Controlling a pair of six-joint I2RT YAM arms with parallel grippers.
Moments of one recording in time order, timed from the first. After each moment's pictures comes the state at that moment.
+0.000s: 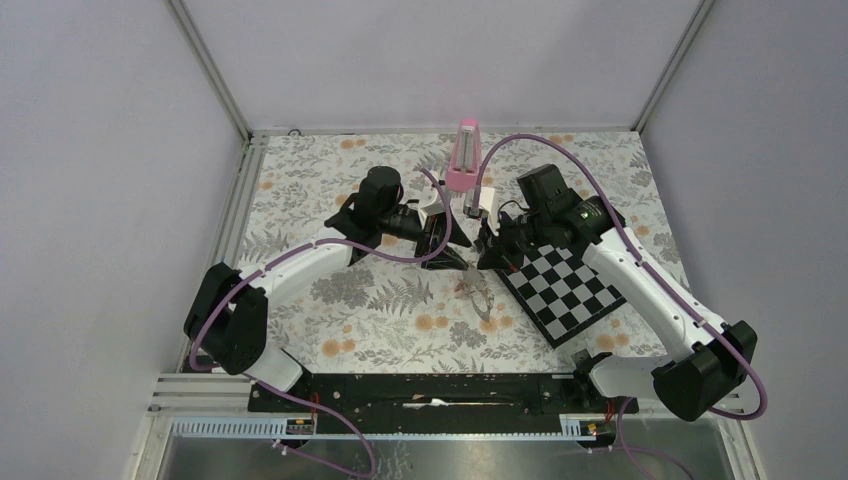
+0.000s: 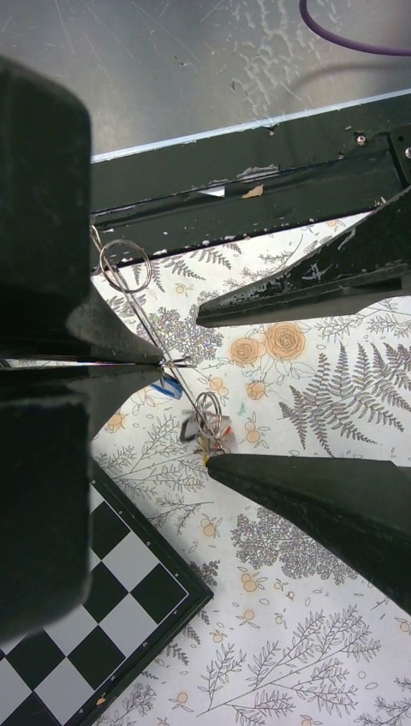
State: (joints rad) left arm -0.63 1.52 1.05 0.16 1.15 0.11; right arm 0.55 1.28 1.27 -0.93 -0.67 -0.51
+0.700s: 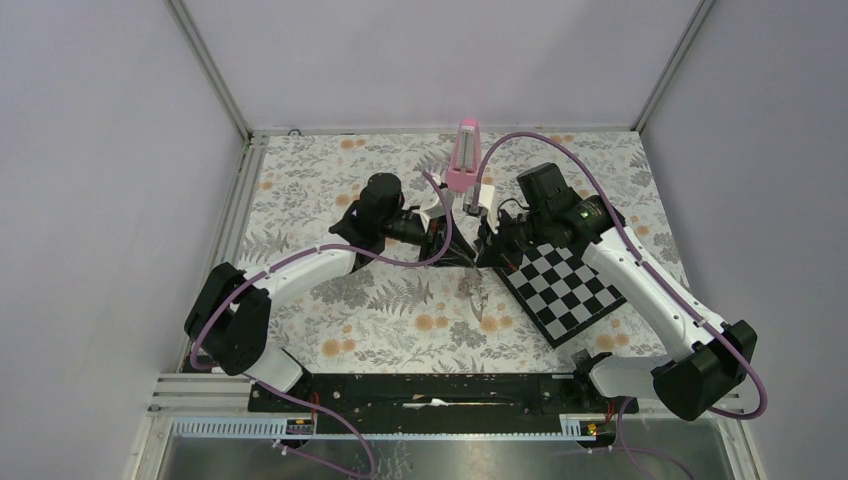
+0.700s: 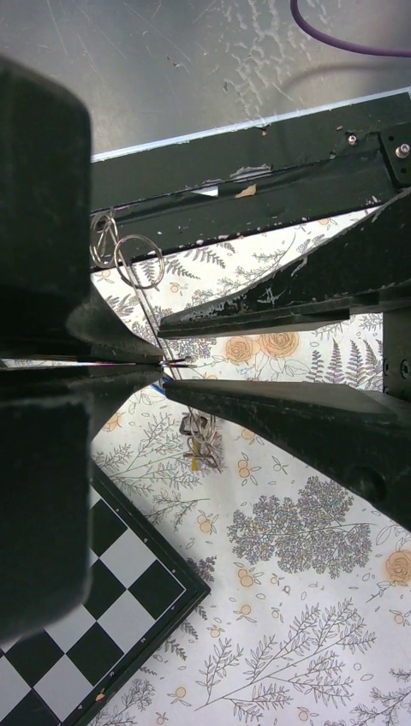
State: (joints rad) left arm -0.67 1.52 1.00 0.33 1.15 -0.02; right arm 0.55 1.28 1.27 -0.92 -0.66 -0.49
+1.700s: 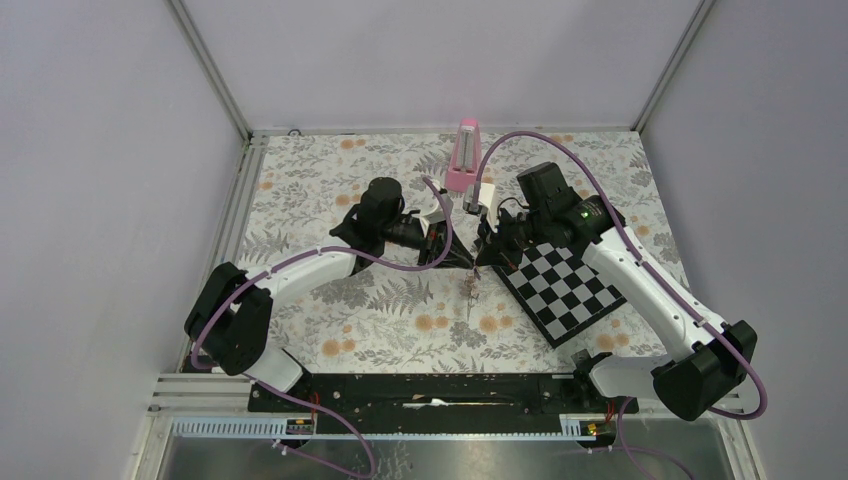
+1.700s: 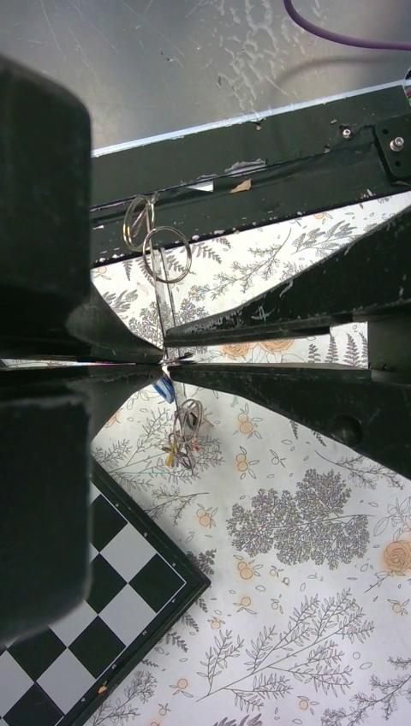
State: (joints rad) left arm -0.67 1.52 0.97 0.33 1.15 0.01; right arm 0.55 1.28 1.27 -0.91 -0.65 -0.48
